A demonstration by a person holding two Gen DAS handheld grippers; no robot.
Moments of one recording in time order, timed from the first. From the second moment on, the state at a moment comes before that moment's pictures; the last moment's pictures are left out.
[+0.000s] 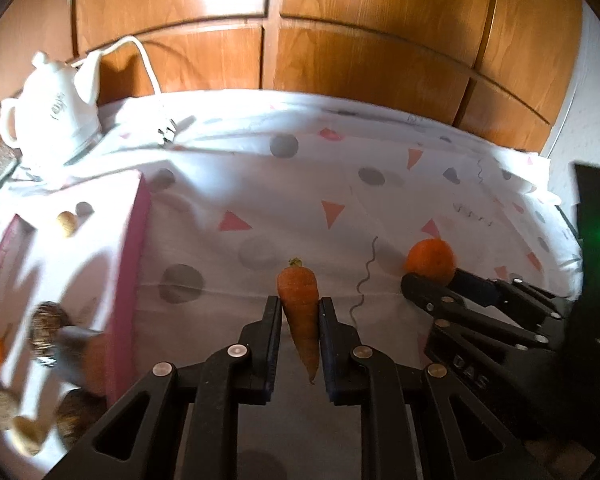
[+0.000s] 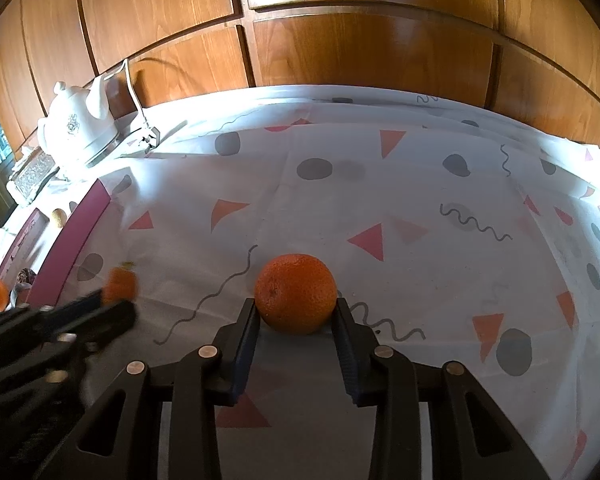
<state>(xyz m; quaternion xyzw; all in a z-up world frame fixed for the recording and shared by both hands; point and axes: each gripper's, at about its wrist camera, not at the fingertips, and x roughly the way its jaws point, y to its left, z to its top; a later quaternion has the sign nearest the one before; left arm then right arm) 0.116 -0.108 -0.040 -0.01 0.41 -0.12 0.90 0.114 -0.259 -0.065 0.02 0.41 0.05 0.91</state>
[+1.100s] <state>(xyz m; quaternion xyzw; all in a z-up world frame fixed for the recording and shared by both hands) 0.069 0.098 -0.003 -0.09 0.36 0.07 0.92 0.126 -0.041 -0.007 -0.03 0.41 0.26 0.87</state>
